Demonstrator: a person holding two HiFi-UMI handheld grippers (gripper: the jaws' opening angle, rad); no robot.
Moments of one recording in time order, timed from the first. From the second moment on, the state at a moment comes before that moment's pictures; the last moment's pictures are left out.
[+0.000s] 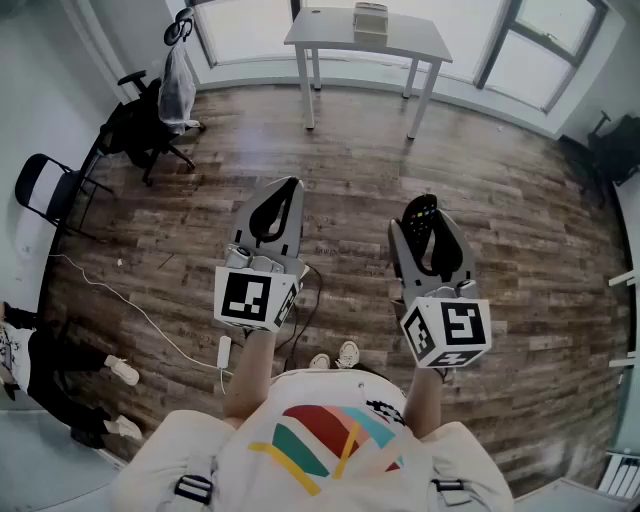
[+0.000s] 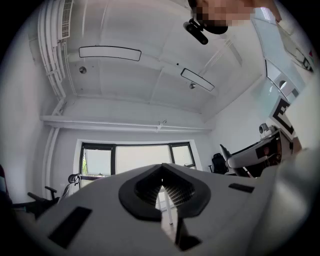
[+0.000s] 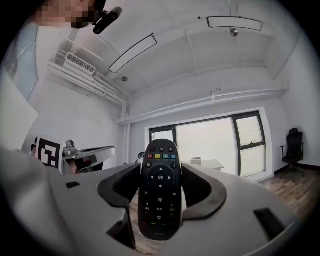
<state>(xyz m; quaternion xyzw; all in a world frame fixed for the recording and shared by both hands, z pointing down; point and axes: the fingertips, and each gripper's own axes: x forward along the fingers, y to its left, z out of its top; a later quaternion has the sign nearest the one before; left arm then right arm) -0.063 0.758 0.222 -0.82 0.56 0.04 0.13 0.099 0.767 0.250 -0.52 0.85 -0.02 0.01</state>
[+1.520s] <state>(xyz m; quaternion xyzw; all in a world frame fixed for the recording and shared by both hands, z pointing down) -0.039 0.738 0.238 -0.80 0.59 0.04 0.12 0.153 0.738 0.281 -0.50 0.86 -0.05 0.01</state>
